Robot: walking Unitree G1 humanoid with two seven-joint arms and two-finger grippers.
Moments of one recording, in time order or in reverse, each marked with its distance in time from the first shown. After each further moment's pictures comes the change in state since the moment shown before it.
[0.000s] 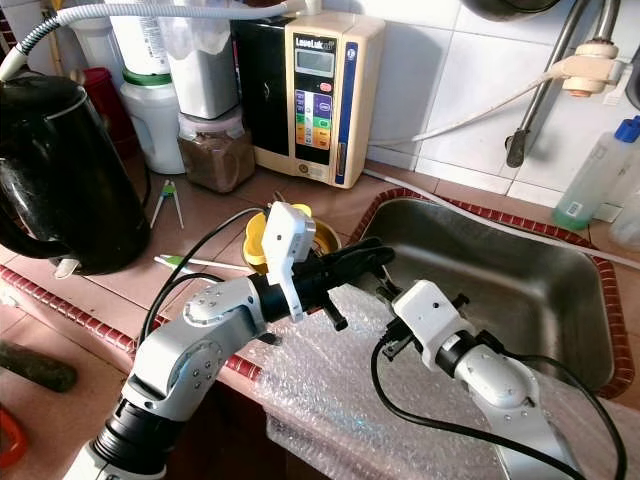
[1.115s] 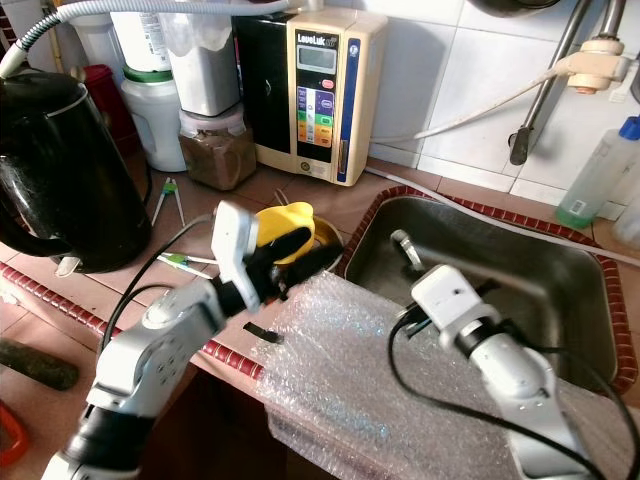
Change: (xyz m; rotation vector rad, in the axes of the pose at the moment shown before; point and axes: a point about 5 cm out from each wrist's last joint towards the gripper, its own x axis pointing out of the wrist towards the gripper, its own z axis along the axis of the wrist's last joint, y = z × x) left arm -0.045 0.039 -0.012 -0.075 0.011 0.208; right arm -0.005 -0.037 -0.002 -0.114 0.024 -0.229
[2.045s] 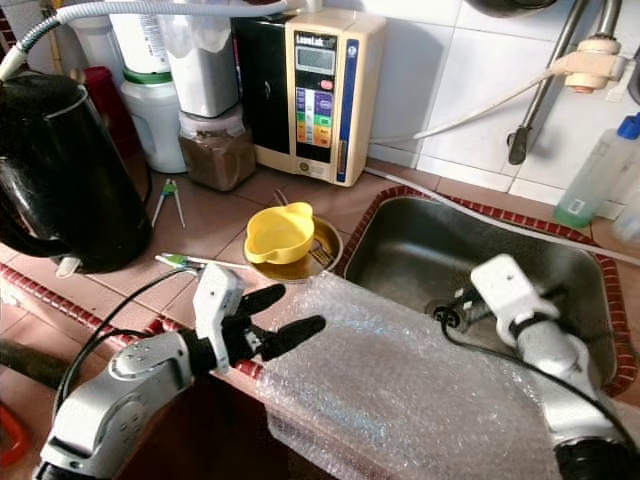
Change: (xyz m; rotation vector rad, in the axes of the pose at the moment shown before) left arm -0.045 -0.004 -0.040 0.025 0.211 0.008; right arm 0.000 -0.041 -0.077 -0.018 0.353 -0.152
